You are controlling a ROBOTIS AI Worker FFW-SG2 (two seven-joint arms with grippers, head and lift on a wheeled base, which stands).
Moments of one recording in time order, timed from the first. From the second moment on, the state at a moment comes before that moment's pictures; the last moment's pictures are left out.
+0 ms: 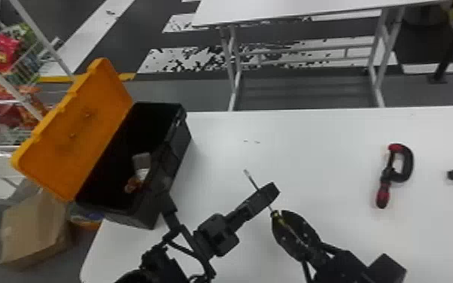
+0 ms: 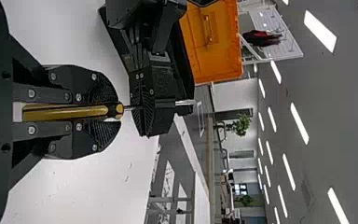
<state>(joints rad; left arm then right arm) 0.51 0.20 0.03 -1.92 0.90 0.49 -0.56 0.57 0.00 0.30 -1.72 0.11 -0.22 0.45</state>
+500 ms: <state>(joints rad) 0.51 0.20 0.12 -1.92 0.91 0.49 -0.56 0.59 0.00 0.28 -1.73 0.07 -0.25 0.44</state>
